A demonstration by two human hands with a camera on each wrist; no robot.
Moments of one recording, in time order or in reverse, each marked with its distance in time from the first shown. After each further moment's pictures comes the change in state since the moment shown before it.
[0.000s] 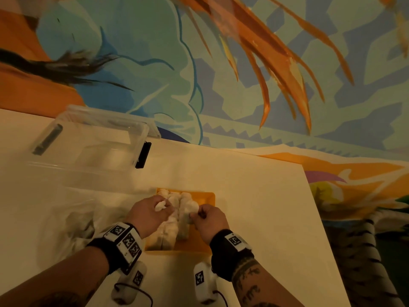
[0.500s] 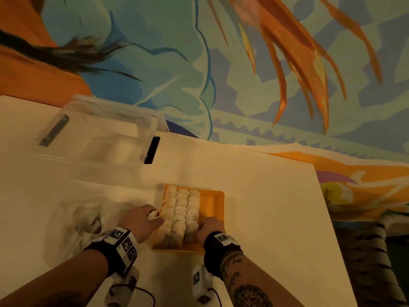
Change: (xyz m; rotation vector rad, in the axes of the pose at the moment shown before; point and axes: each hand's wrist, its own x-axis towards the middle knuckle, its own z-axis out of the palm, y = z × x) left_hand 0.015 -0.058 -0.002 0.271 -0.066 -0.154; right_hand 0.032 0.017 0.045 -0.421 -0.253 0.243
